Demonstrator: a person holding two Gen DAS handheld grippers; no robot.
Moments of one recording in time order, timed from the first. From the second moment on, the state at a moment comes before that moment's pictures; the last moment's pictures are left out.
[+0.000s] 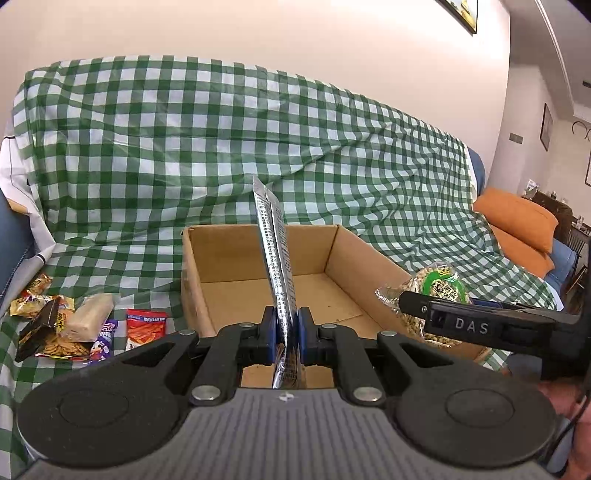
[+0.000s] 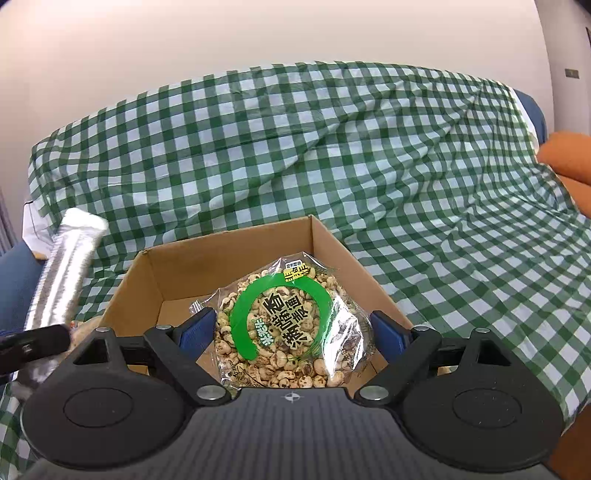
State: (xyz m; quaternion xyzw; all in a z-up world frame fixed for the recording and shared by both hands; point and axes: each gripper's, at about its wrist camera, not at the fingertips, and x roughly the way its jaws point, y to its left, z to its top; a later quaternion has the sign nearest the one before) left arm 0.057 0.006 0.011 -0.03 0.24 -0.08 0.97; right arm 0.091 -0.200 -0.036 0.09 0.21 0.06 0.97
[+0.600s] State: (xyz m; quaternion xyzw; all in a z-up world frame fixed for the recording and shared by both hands) left arm 0.055 0.001 -0.006 -0.03 0.26 -0.07 0.96; right arm 0.087 -0.196 -0.033 0.08 0.19 0.06 0.98
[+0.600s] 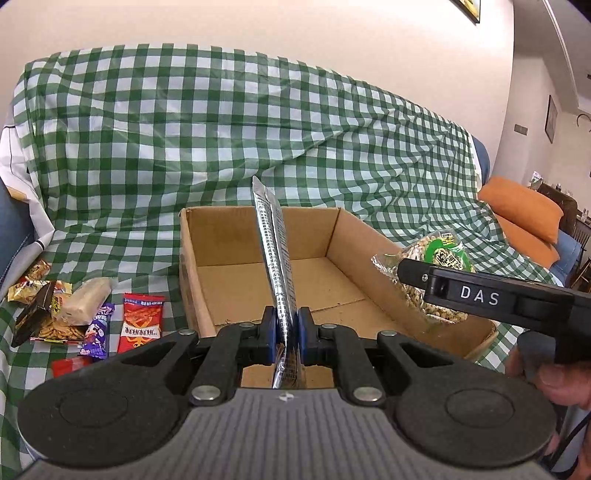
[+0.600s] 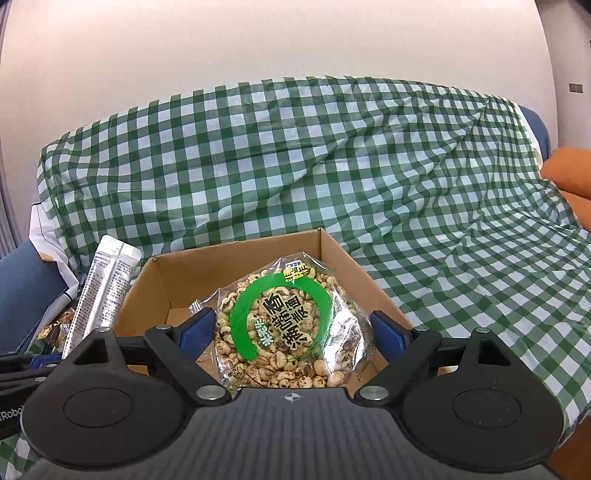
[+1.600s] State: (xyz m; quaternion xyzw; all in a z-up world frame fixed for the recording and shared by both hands) left arm 0.067 0.097 0.044 -0.11 0.25 -0.03 0.96; right arm 0.076 -0.182 -0.032 0.09 0.16 0.09 0.98
